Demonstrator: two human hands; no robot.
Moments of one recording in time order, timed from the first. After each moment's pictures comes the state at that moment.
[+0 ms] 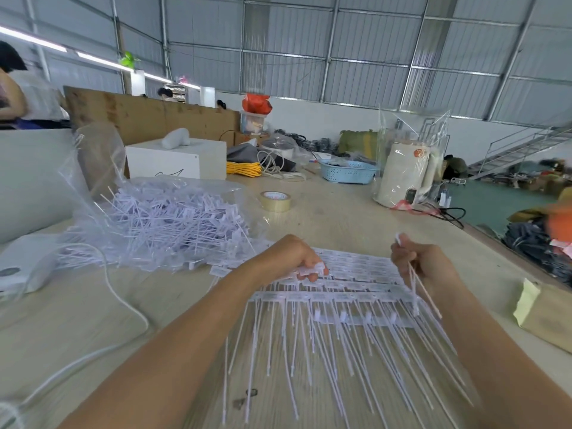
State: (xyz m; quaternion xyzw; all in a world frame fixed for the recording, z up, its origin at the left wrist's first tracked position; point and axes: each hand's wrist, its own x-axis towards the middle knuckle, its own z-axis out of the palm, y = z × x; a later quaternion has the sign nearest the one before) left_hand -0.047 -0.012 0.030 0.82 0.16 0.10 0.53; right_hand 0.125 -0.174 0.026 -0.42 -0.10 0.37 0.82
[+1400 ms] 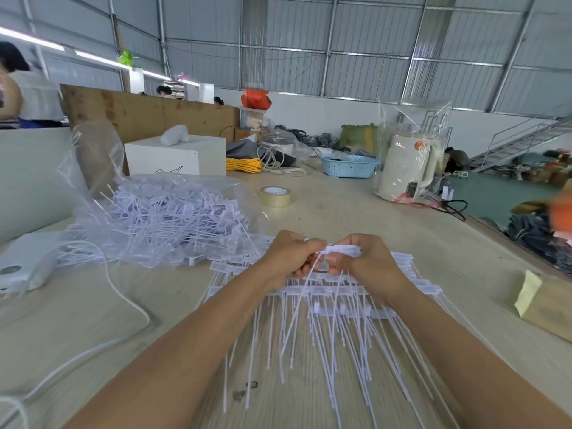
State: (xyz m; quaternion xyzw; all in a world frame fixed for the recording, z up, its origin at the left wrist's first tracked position) left_hand -0.035 -0.020 0.013 0.71 0.24 0.22 0.62; right_hand 0.053 -0.141 0.018 -0.70 -0.42 0.14 0.57
